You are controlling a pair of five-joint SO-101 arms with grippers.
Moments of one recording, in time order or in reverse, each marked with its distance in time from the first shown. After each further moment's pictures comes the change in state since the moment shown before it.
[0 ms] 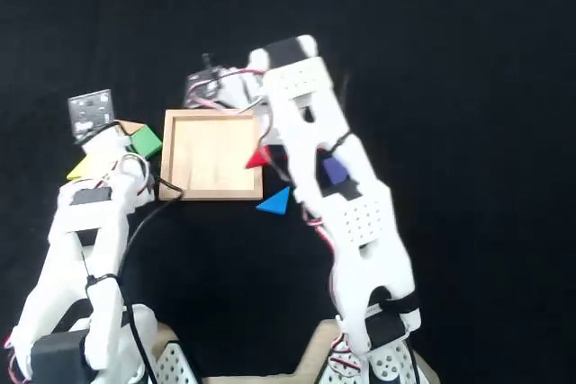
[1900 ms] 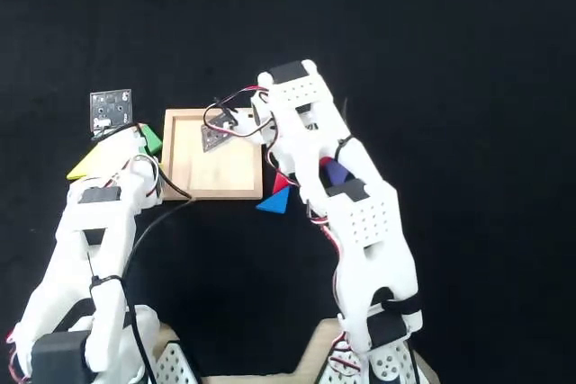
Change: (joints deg) left arm 3.3 0.0 0.0 0.0 -4.7; right arm 3.3 -1.6 19.4 -4.1 17.6
